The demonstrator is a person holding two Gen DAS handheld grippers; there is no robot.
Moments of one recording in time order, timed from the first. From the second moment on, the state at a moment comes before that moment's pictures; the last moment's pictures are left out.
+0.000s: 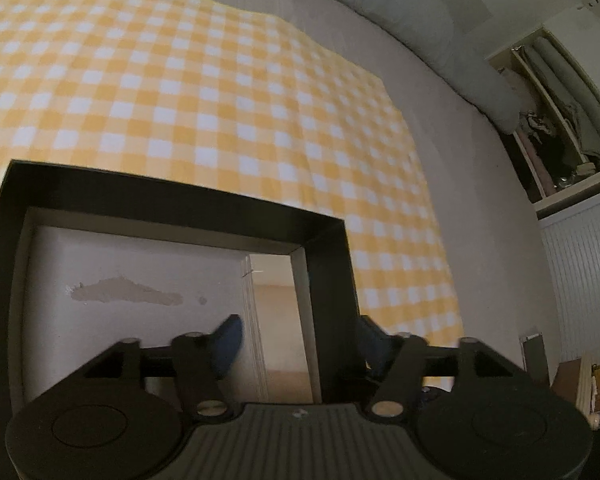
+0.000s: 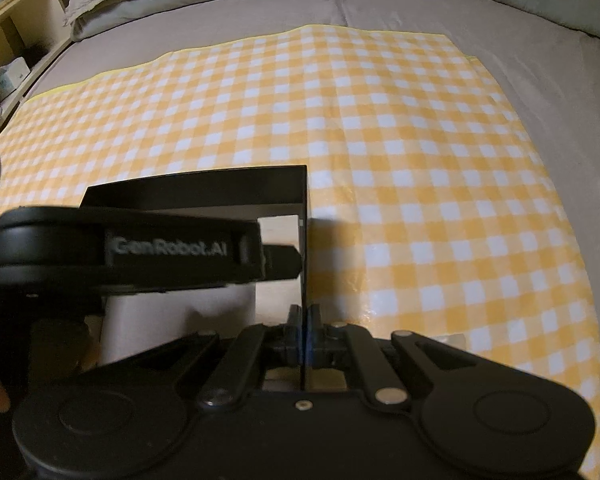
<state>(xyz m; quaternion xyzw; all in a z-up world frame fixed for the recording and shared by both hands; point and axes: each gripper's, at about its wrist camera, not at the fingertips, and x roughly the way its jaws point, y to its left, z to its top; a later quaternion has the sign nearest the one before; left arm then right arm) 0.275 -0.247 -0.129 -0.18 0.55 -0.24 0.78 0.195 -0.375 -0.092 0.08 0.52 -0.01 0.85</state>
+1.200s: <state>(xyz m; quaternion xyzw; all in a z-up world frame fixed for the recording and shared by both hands) 0.231 -0.042 -0.041 0.02 0.40 -0.06 0.92 0.199 -0.373 -0.096 0.07 0.52 0.00 0.85</state>
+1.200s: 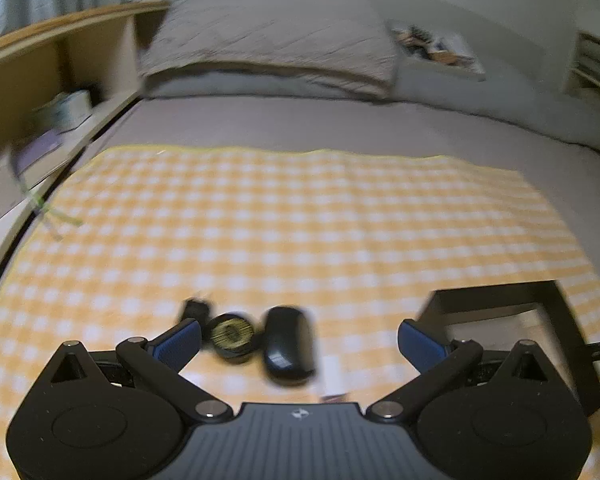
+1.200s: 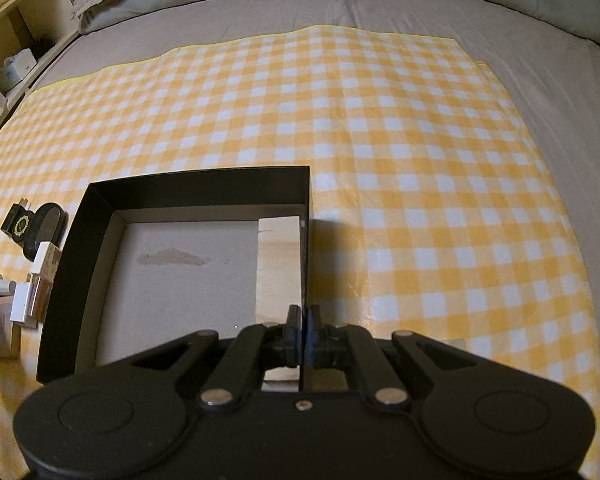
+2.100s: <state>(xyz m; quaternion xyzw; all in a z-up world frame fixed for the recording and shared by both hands) 0.234 0.048 -0.113 0.11 0.51 -0.05 0.85 0.207 -0.371 -0.101 0.05 0.53 0.00 0.85</state>
